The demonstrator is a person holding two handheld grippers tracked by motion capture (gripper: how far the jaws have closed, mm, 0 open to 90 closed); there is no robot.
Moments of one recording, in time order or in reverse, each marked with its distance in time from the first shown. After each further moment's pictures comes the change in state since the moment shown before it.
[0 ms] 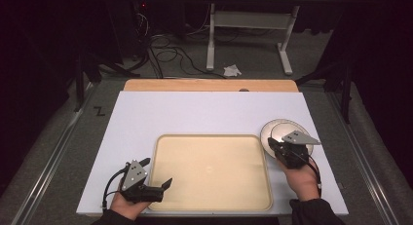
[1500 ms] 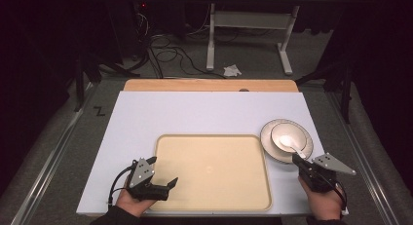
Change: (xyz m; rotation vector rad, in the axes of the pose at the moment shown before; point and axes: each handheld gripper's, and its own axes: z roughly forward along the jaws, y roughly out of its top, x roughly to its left) left arm -0.005 0.006 0.014 0.011 -0.031 0.024; right arm -0.018 -0.057 -0.056 -0.067 -0.092 0.122
